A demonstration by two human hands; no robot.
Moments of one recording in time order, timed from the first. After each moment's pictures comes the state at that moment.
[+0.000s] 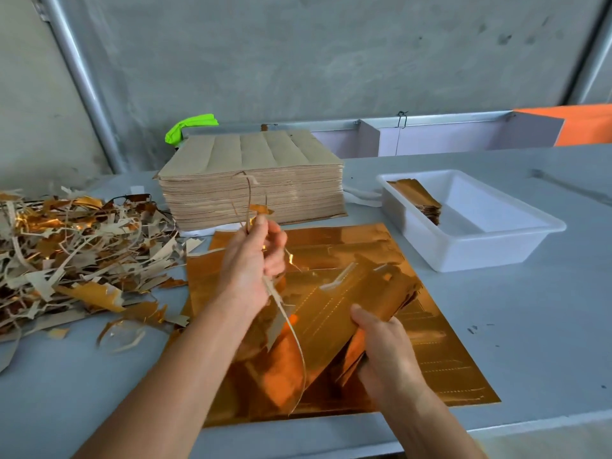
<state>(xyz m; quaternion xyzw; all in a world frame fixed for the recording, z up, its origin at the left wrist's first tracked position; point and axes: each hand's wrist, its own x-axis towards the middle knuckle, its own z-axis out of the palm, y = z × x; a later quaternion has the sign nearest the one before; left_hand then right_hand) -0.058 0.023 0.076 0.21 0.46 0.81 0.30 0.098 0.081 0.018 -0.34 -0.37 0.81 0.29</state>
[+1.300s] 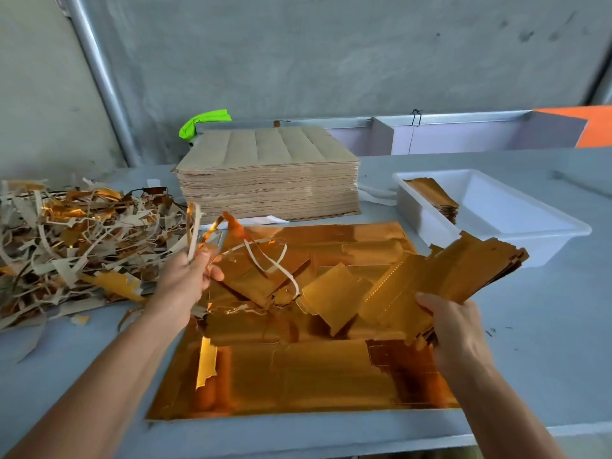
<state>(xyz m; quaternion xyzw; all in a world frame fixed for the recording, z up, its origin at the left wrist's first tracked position) -0.130 -0.049 0.046 0.17 0.75 0.63 0.12 0.123 0.132 0.025 -0.41 -0.45 0.69 0.40</state>
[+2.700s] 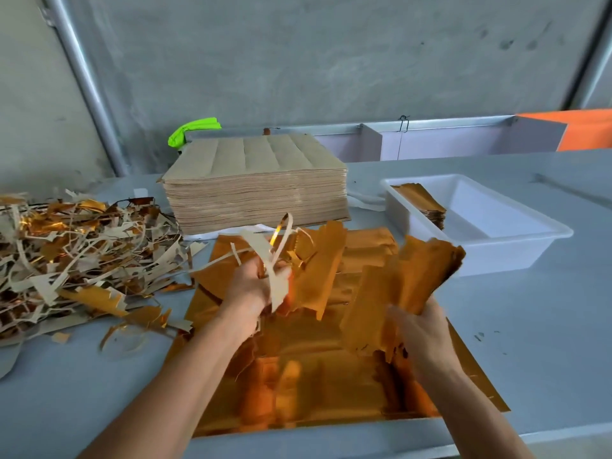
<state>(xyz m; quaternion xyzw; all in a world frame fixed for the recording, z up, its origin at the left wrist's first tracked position) -0.083 0.033 0.032 0.20 0.72 0.63 0.21 0.113 0.129 0.011 -0.40 -0.57 0.62 0.36</state>
